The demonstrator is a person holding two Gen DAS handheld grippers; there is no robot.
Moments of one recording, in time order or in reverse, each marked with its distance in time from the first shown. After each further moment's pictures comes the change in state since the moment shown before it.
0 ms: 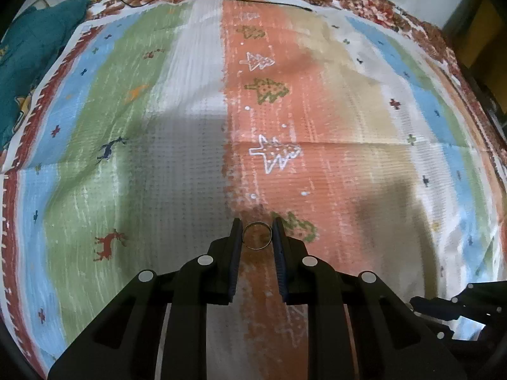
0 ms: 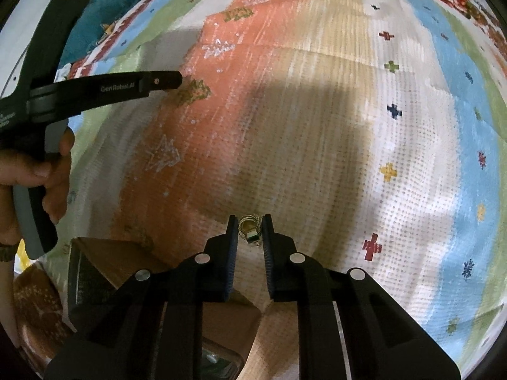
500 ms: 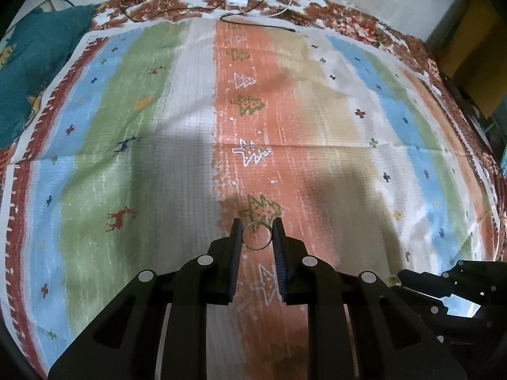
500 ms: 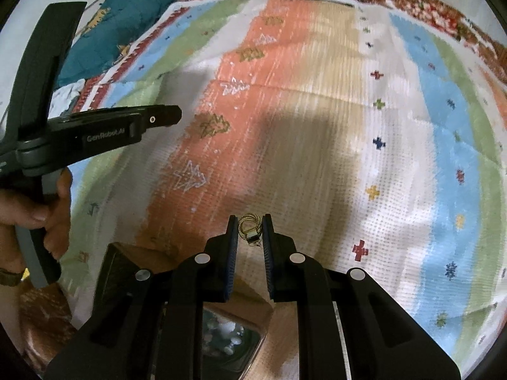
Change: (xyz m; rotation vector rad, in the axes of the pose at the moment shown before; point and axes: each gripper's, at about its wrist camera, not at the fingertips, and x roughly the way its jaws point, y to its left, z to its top) left arm -0.050 -0.010 -0.022 -0.006 -0.068 -0.051; right arm -0.043 0.016 -0.005 -0.028 -0.135 -0.023
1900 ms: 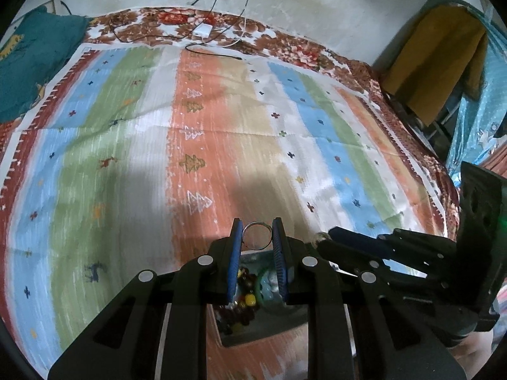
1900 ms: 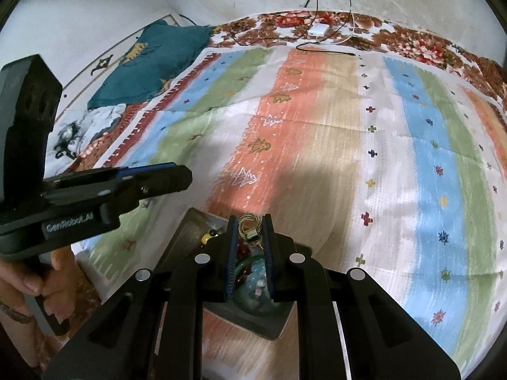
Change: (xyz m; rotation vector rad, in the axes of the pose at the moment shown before) left arm -0.109 -0.043 -0.099 -0.009 -0.141 -0.208; right arm -0.077 0.035 -0.066 -0.013 -0.229 0.066
